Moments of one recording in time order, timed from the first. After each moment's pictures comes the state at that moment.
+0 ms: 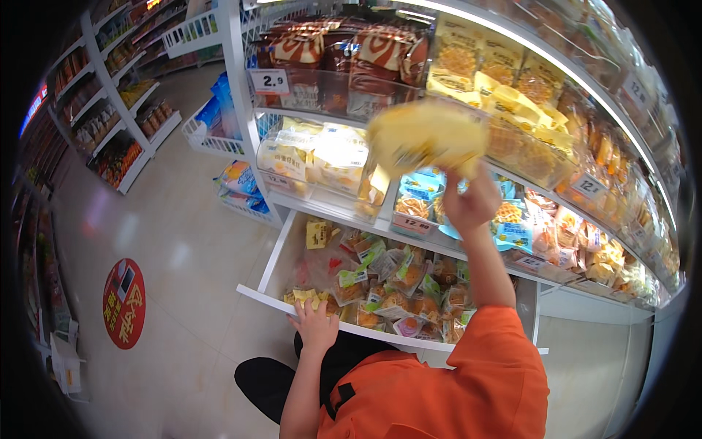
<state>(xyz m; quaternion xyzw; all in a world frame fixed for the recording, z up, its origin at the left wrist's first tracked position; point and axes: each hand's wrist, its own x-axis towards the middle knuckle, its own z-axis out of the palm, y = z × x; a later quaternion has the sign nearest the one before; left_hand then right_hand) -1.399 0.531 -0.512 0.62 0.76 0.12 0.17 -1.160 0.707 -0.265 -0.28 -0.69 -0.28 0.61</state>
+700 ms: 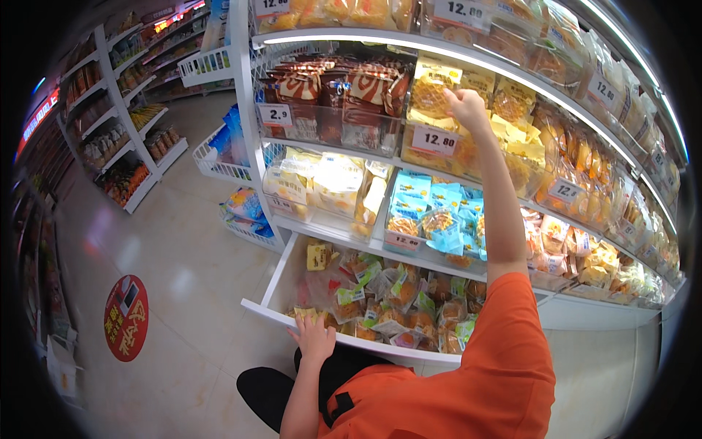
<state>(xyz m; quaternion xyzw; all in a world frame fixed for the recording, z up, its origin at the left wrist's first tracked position) -1.397 0.528 -0.520 0.63 0.75 0.13 0.14 -1.061 0.876 -0.178 -0.59 -0.67 0.01 0.46</state>
